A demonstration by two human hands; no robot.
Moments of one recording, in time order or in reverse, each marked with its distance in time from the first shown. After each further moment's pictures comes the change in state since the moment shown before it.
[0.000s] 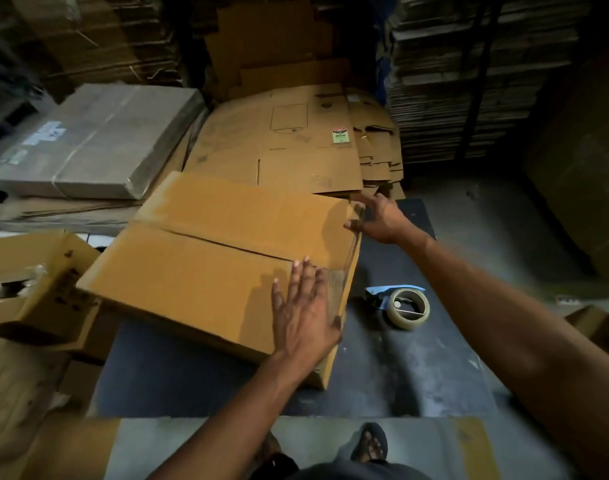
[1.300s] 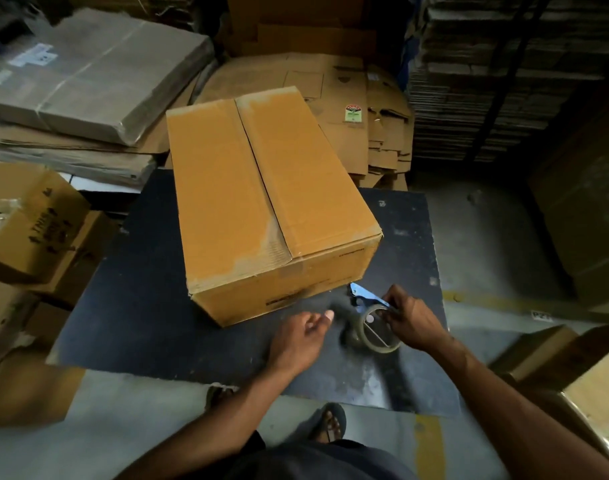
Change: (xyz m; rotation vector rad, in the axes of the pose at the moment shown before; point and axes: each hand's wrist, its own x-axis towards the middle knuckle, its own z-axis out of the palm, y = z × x) left_hand -0.031 0.018 0.077 -0.888 -0.116 -0.396; right_hand -0.139 0.128 0.083 -0.139 -0.172 0.055
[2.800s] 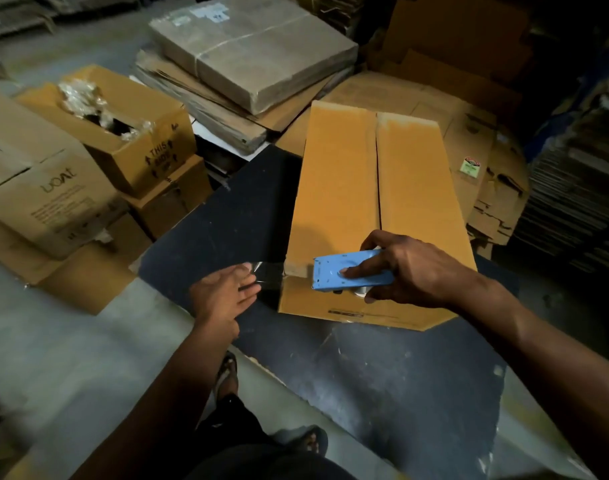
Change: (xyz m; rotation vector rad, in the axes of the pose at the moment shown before) left_hand -0.030 -0.073 -0.186 -1.232 0.751 -0.458; right_hand 0.035 -0.288 -0.101 -0.637 -0.288 -0.915
